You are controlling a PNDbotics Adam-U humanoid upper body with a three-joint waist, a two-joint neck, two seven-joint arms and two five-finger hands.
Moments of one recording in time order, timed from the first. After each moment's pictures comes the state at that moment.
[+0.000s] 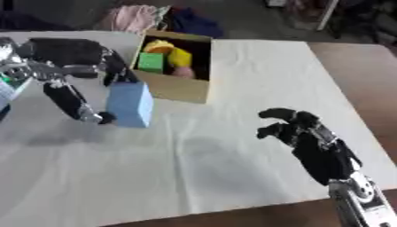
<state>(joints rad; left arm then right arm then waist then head) -0.72 0.88 -0.30 -1.56 -0.43 -0.45 -0.58 -0.26 -0.12 0.25 -1.66 -0.22 -0.14 0.43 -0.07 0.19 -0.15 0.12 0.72</state>
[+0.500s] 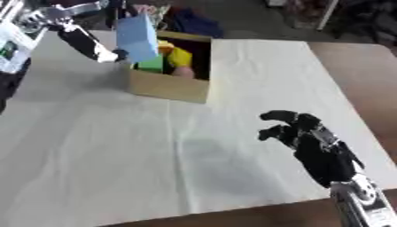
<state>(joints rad) -0.96 0.65 -0.20 -1.11 -0.74 -0.42 -0.36 -0.26 -0.12 0.26 -1.65 -0.22 -0.14 0.43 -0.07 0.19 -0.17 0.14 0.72</state>
